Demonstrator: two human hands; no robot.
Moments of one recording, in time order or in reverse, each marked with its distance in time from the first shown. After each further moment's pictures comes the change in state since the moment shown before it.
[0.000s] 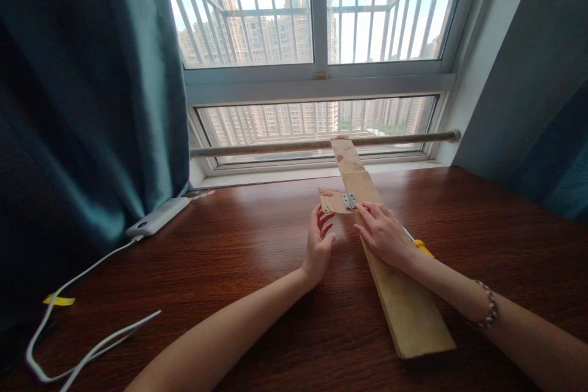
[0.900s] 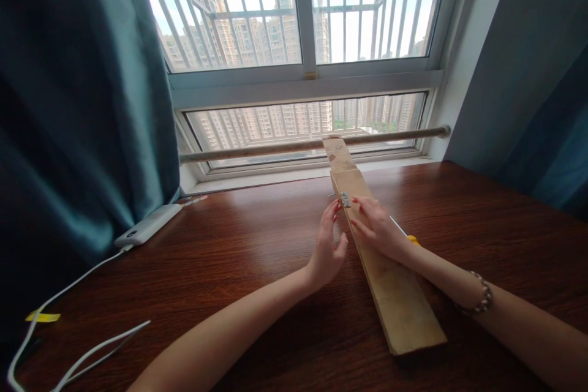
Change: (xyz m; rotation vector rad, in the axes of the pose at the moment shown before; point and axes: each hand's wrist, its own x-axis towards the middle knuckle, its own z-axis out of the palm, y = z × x) left_hand -0.002 0.002 0.021 0.425 -0.303 0.340; right_hand 0.001 0.016 0.009 0.397 0.142 0.040
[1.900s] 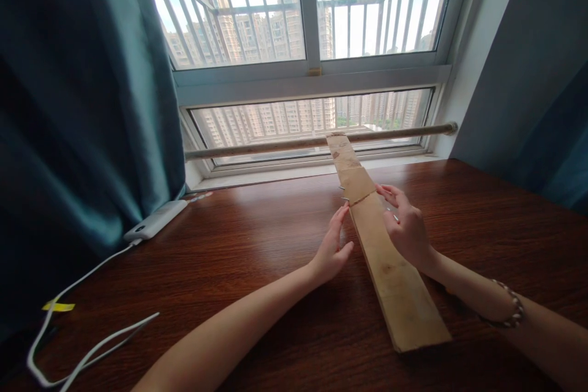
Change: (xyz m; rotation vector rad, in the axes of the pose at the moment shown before) left_hand -0.006 -0.009 -0.007 -0.039 -0.221 -0.086; right_hand -0.007 -0.015 -0.024 0.191 0.290 0.253
